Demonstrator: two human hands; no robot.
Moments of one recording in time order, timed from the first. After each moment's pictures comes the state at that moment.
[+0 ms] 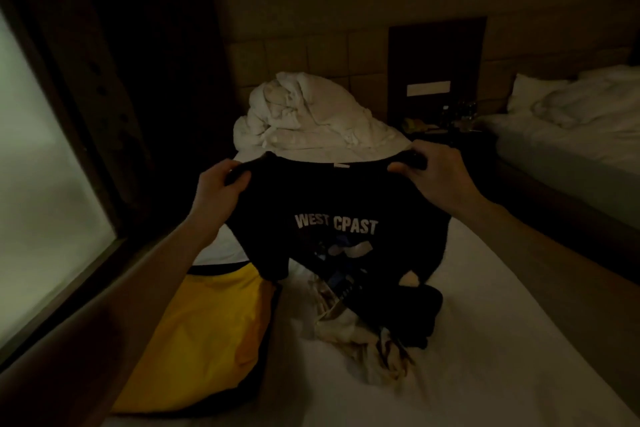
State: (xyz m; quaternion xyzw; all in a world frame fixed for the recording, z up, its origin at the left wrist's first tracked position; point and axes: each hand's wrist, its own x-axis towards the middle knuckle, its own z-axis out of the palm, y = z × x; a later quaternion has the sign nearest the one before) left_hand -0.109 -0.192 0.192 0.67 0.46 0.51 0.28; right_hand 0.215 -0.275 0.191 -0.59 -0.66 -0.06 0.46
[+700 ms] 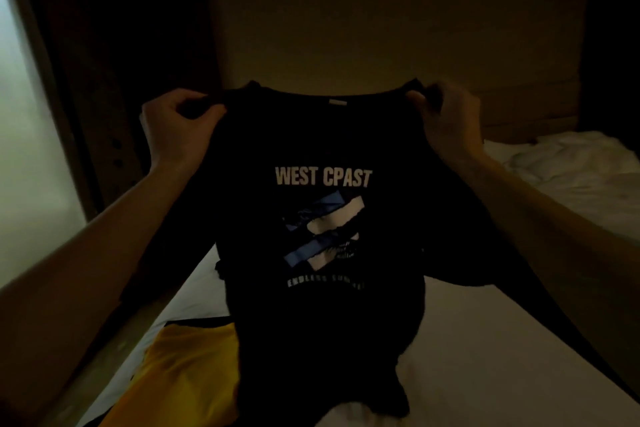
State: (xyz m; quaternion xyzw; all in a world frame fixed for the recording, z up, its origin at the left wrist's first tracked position) left_hand -0.117 -0.307 0.388 0.62 0.35 0.70 0.00; right_hand 0.220 -0.399 0.367 -0.55 -0.55 -0.18 0.60
